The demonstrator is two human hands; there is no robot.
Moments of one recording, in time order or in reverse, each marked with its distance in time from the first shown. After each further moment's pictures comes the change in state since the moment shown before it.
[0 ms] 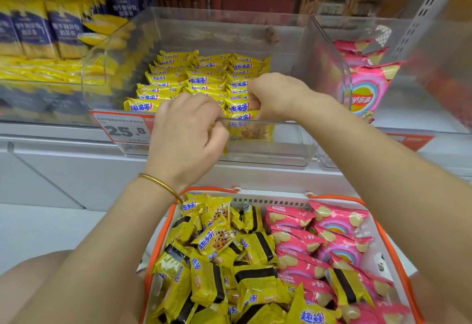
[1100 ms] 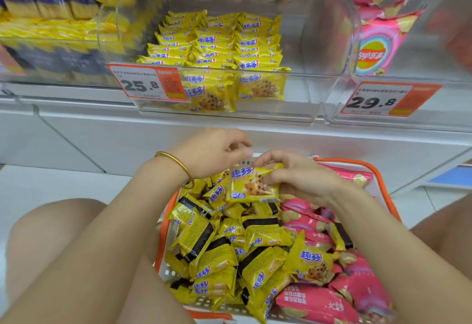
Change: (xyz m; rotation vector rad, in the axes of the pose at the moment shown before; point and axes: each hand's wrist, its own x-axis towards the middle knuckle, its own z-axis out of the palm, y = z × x) left_hand -0.051 0.017 0.005 -0.213 -0.847 -0.170; right_hand -0.141 -0.025 0.114 1.562 -0.447 0.301
